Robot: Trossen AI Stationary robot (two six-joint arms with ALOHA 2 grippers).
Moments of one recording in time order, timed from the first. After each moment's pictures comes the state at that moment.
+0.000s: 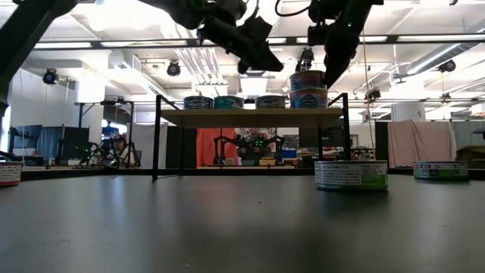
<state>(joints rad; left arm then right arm) 0.49 1.94 1.80 -0.28 0.24 0.15 -0.61 1.46 1.45 -1.08 -0.03 -0.35</state>
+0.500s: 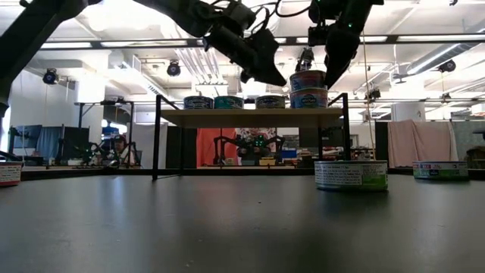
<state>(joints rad) 0.47 1.99 1.80 -0.29 0.13 0.20 -0.61 1.46 1.45 -1.09 -0.03 -0.35</state>
